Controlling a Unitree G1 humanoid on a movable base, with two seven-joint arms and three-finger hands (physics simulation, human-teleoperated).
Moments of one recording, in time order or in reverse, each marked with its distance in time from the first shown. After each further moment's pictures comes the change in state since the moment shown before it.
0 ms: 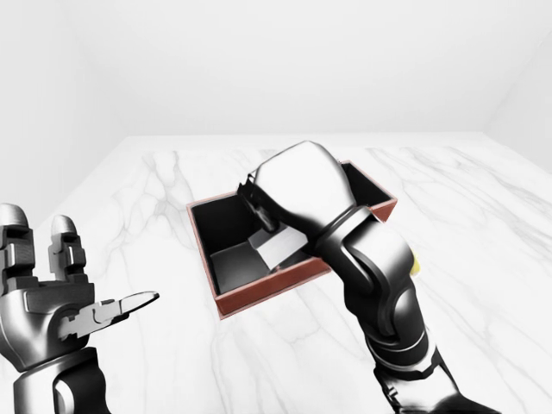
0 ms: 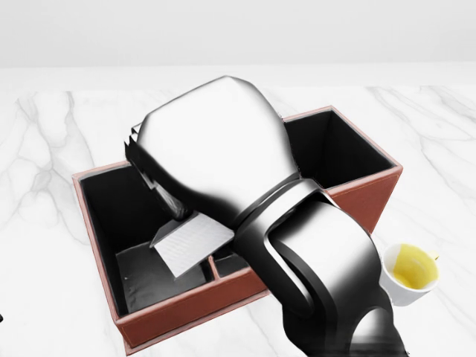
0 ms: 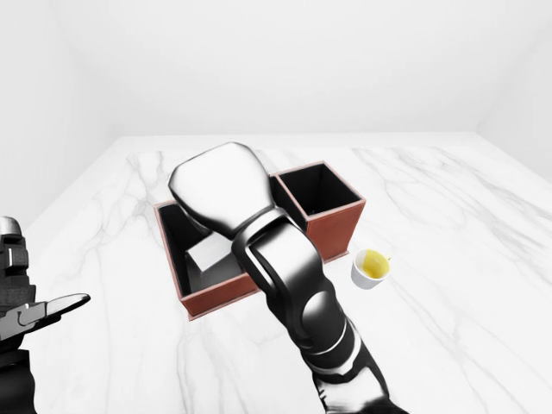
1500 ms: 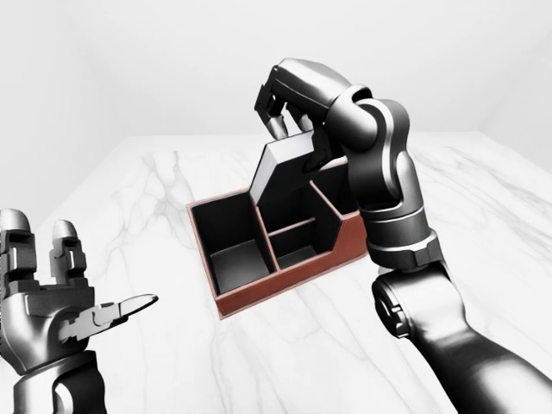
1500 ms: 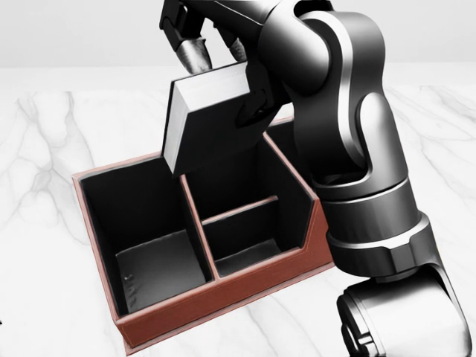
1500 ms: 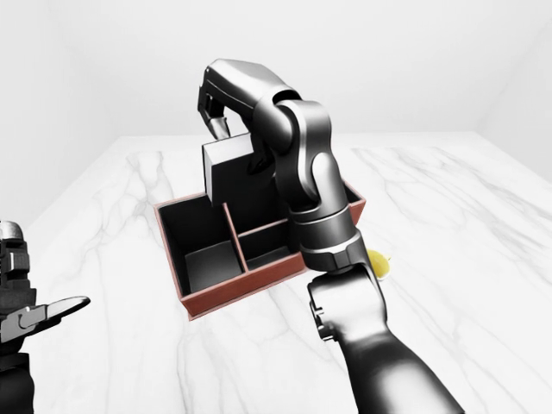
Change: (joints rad) left arm 0.010 -0.007 0.015 0.015 -0.003 0.000 -0.016; right arm -0.546 -0.056 -0.338 0.750 0.362 0.000 0.000
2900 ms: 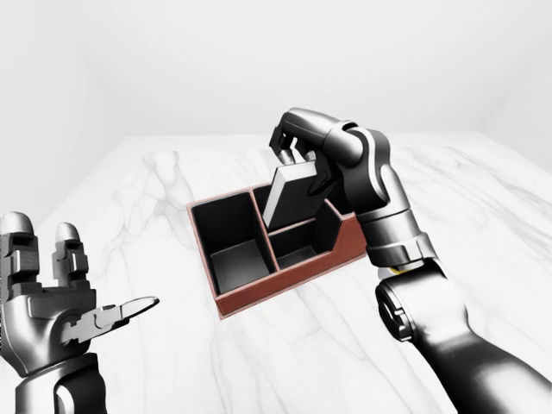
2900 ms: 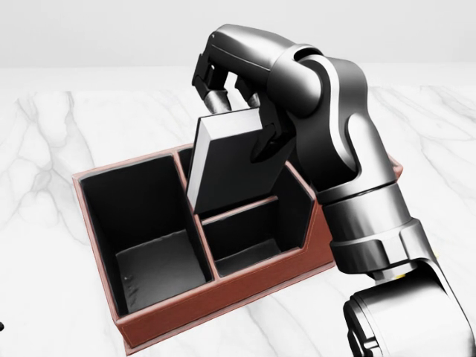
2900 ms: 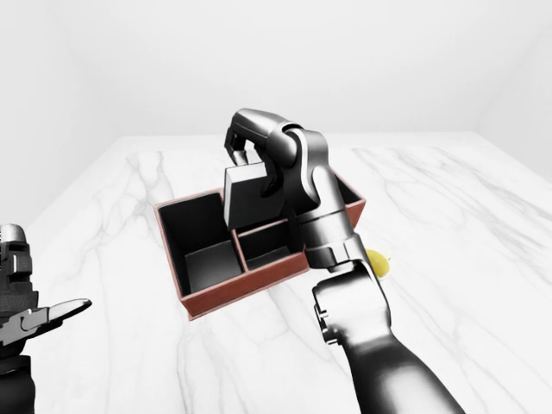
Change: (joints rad) left arm 0.012 -0.011 -0.002 -0.001 0.002 0.000 -0.010; right arm 0.041 -0.021 -0.001 0.235 0.042 0.000 0.000
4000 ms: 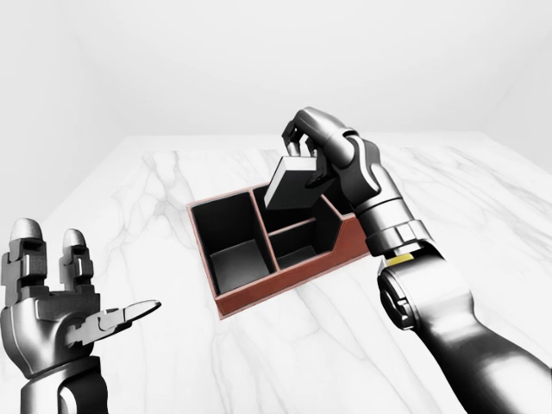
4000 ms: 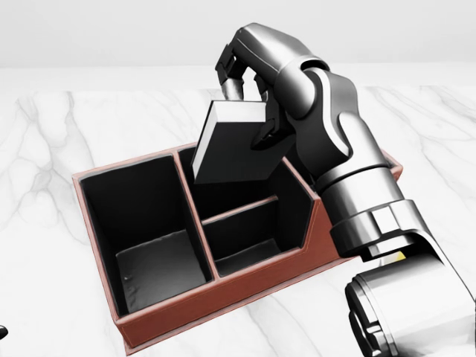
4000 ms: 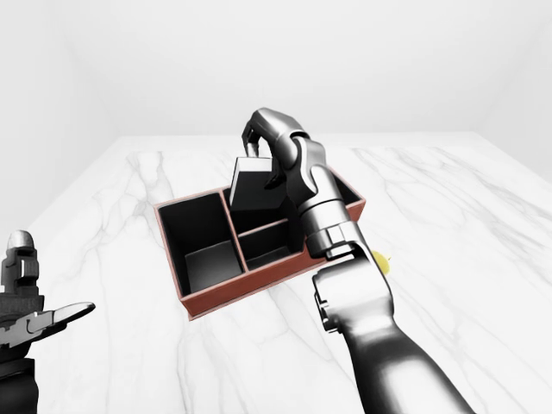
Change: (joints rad) left arm 0.015 -0.010 0.002 0.029 0.004 0.000 -0.022; right arm -0.091 -0.021 0.003 0.360 0.057 -0.003 -0.360
